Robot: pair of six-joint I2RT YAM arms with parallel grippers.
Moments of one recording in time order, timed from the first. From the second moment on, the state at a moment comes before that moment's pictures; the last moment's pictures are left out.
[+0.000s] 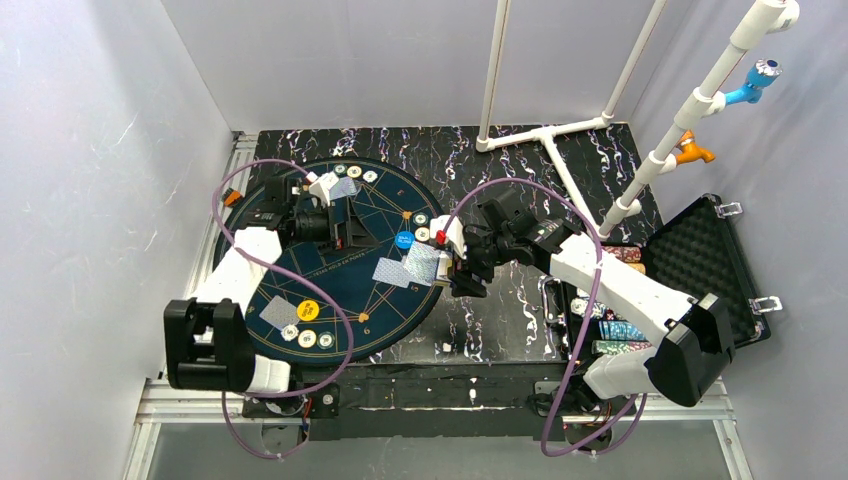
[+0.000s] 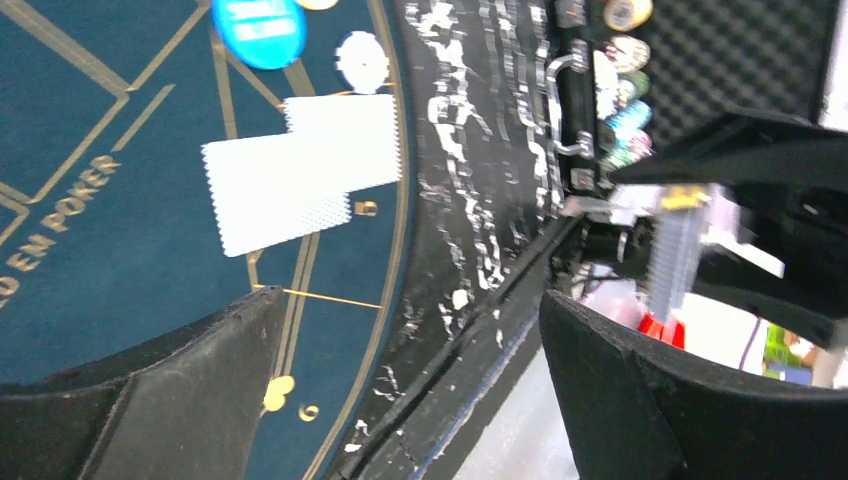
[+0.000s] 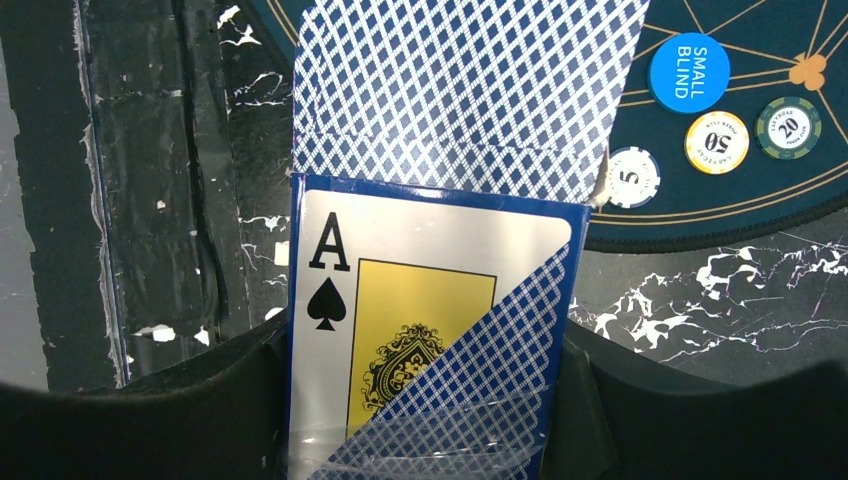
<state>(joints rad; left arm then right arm) -0.06 1.41 0.97 -0.54 0.83 -0.23 0.75 1.34 1.11 -0.68 -0.56 -0.59</state>
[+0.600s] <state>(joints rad) -0.24 1.21 0.97 -0.50 1.05 -0.34 0.78 1.38 1.12 -0.66 -0.57 -0.58</state>
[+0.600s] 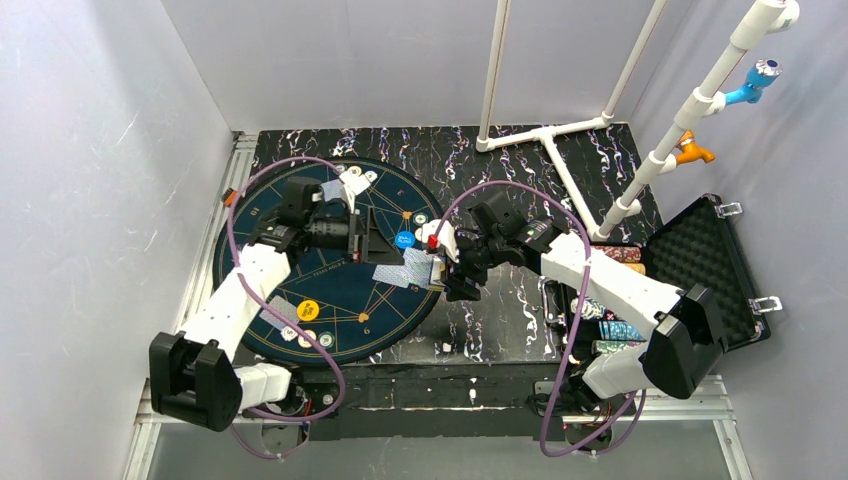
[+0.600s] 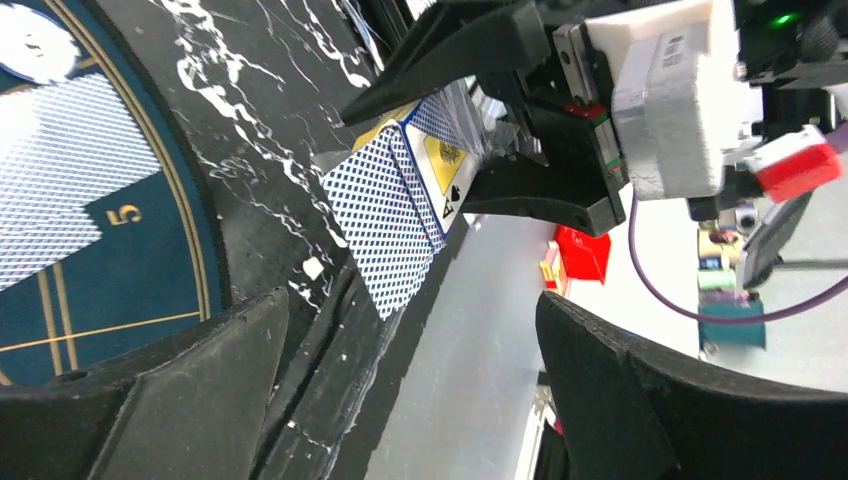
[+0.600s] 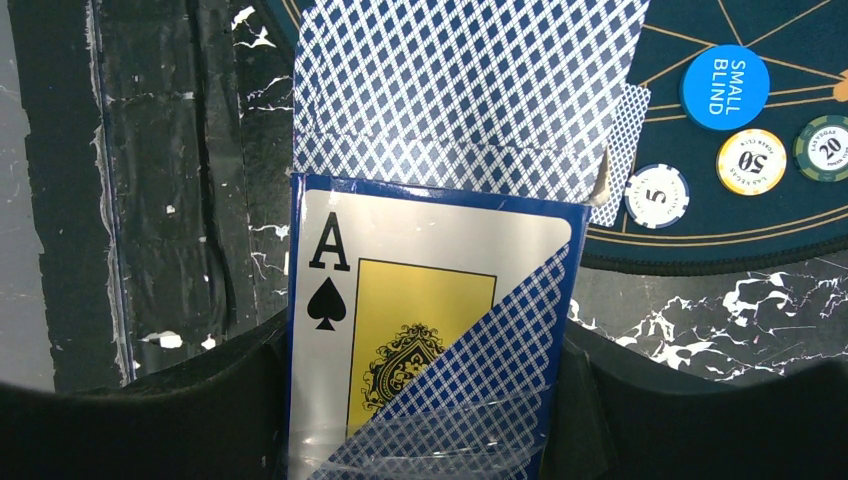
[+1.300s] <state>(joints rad) -0.36 1.40 0.96 -0.45 1.06 -0.43 0.79 1.38 1.14 -0.70 -0.56 -0.58</state>
